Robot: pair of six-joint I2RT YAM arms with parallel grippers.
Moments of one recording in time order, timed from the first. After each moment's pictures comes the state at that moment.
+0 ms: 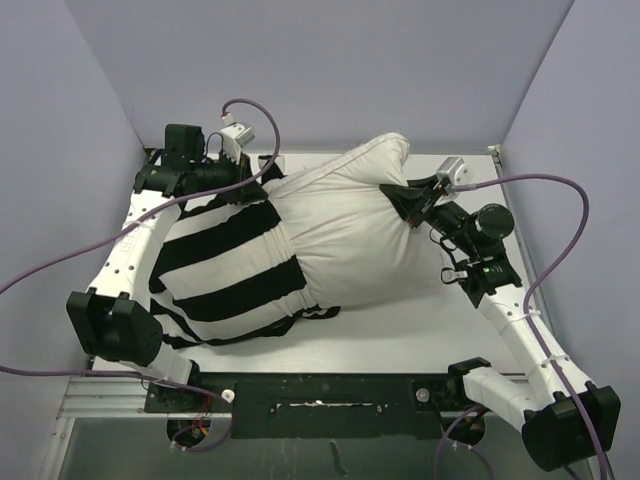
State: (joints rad) left arm -0.18 1.57 1.61 -0.76 0.73 0.15; right arm 0.26 0.98 0.85 0.45 -0.60 0.06
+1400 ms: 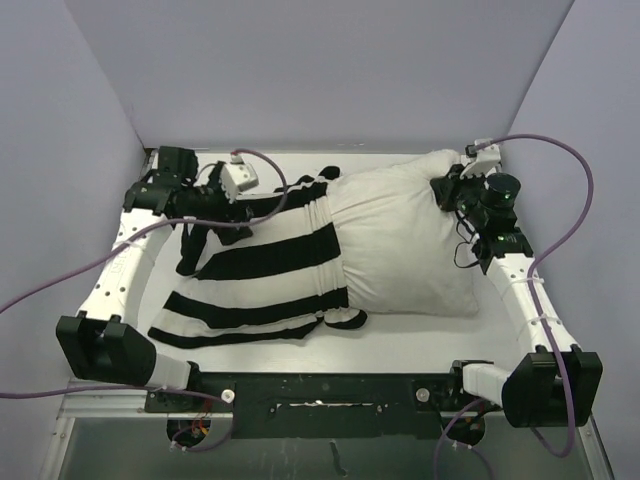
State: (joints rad) left arm -0.09 1.45 1.50 -0.91 0.63 0.70; right arm 0.01 1.17 0.97 0.03 -0.30 0.09
